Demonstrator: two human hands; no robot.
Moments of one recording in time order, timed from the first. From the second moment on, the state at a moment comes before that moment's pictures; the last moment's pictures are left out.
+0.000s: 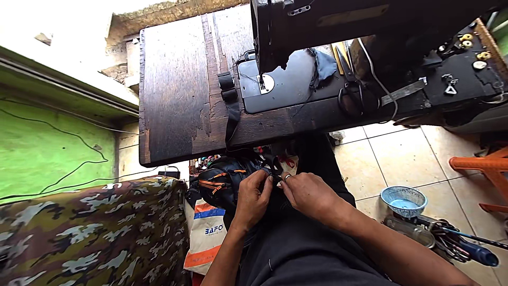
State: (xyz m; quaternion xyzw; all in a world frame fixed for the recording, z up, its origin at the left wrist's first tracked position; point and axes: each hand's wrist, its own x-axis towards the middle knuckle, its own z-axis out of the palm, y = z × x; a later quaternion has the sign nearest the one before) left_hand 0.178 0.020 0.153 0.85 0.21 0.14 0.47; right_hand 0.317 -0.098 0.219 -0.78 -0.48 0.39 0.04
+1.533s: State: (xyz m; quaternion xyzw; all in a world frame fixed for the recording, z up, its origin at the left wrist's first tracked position) left_hand 0.172 0.035 0.134 0.97 0.16 0.16 0.11; right_hand 0.387 -0.091 0.170 -0.59 -0.51 0.56 0.30
